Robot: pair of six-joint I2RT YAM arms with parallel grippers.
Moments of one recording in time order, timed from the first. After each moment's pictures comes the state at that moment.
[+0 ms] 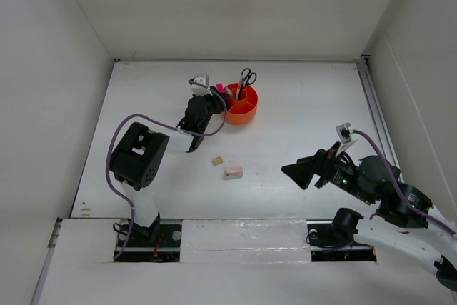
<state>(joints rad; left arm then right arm) -0.49 1.83 0.86 0.89 -0.17 -0.45 0.99 0.43 0.83 -0.58 0.16 0.72</state>
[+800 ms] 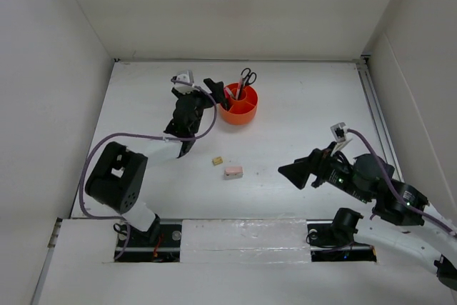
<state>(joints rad) -0.49 1.61 0.79 0.85 -0.27 -0.48 0.99 0.45 0.82 -0.57 0.15 0.72</state>
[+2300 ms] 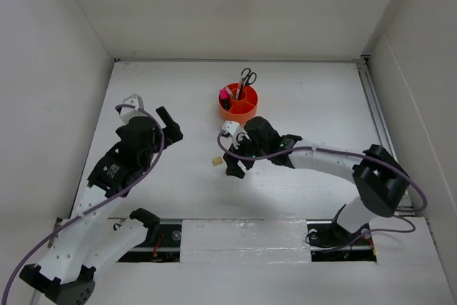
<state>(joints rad) -0.49 0.75 0.98 -0.77 -0.44 -0.70 0.87 1.54 0.95 -0.11 -0.35 -0.05</state>
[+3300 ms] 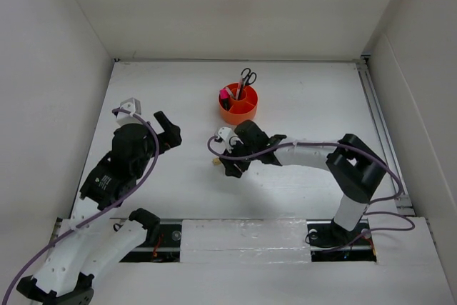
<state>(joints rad) -0.49 0.67 0.96 -0.76 -0.36 -0.64 0.86 1.75 1.01 -0.10 -0.35 -0.11</state>
